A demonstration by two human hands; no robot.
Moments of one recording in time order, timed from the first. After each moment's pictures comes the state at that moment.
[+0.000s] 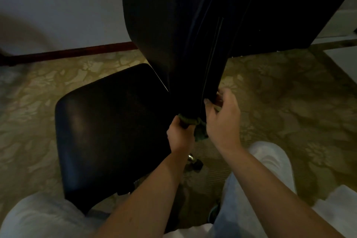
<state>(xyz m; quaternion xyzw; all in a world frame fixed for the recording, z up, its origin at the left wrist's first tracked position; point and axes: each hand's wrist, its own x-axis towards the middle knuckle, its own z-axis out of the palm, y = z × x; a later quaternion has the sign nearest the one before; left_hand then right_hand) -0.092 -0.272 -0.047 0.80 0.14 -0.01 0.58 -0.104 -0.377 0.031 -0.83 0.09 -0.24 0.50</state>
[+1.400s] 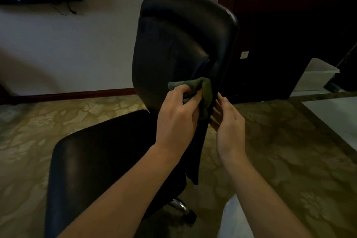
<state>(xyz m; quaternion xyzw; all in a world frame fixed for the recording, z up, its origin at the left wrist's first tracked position) -0.067 -0.274 0.166 0.86 -0.24 0.36 0.26 -0.103 -0.388 0.170 -0.62 0.06 -0.21 0.75</state>
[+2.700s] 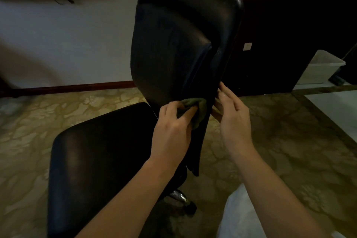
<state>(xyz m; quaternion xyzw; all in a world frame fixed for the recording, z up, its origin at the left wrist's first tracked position) -0.086 -0.258 0.125 0.90 -0.22 0.29 0.23 -0.098 -0.399 0.166 -0.64 0.03 -0.20 0.74</state>
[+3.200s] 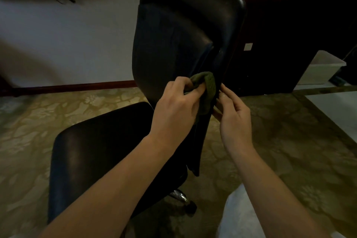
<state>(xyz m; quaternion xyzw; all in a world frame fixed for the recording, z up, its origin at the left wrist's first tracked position) -0.070 -0.263 0.175 0.89 -0.26 0.31 0.21 -0.098 -0.398 0.161 -0.64 0.04 -0.21 0.74</state>
